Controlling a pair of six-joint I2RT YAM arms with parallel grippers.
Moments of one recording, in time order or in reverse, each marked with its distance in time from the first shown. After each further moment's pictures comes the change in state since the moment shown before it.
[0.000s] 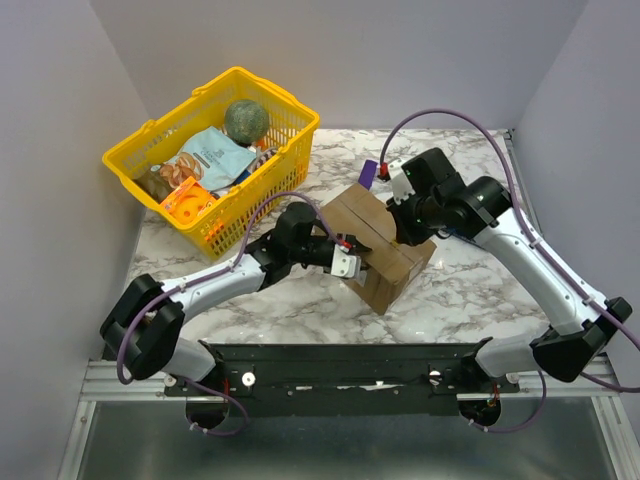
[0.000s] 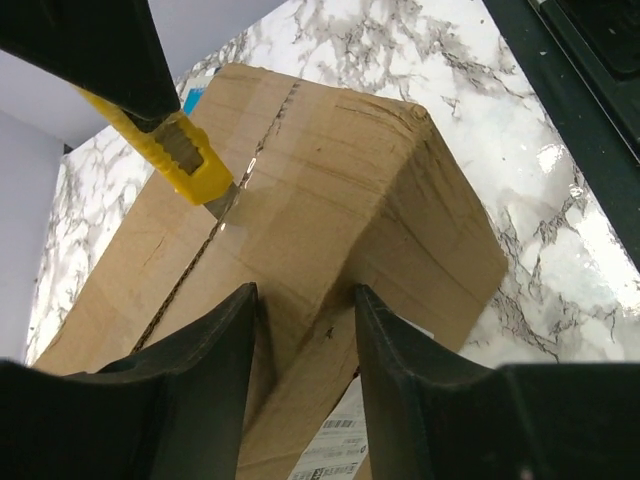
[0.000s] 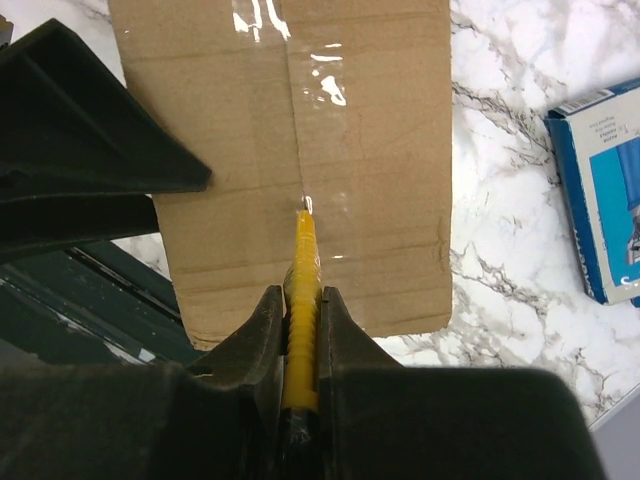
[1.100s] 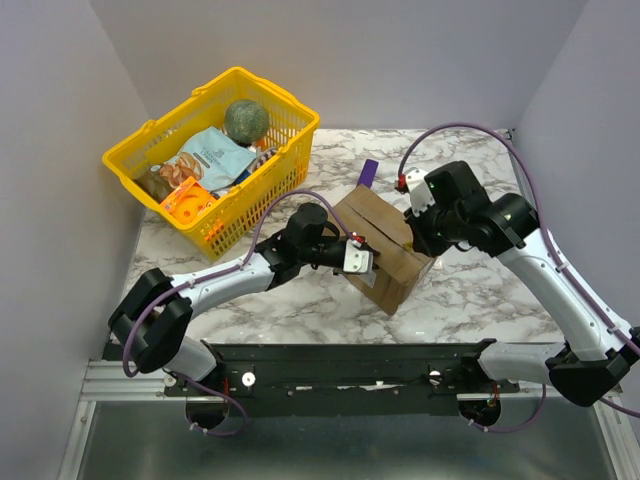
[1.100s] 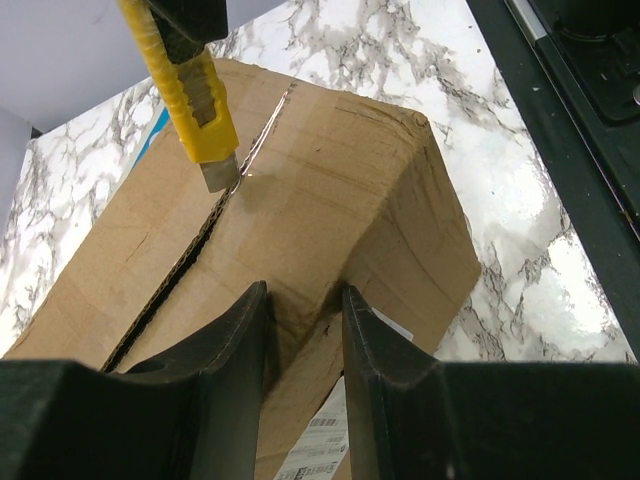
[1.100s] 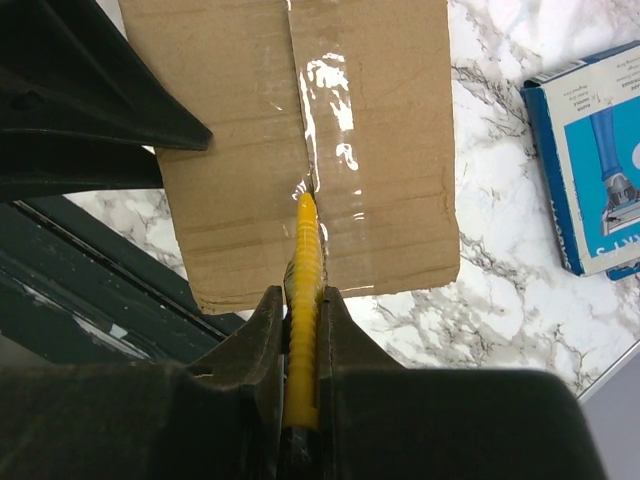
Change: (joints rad) left arm -0.046 0.064 0.068 -0.016 -0.058 -0.116; right arm -0.035 -0.151 -0.098 -0.025 -0.003 -0.066
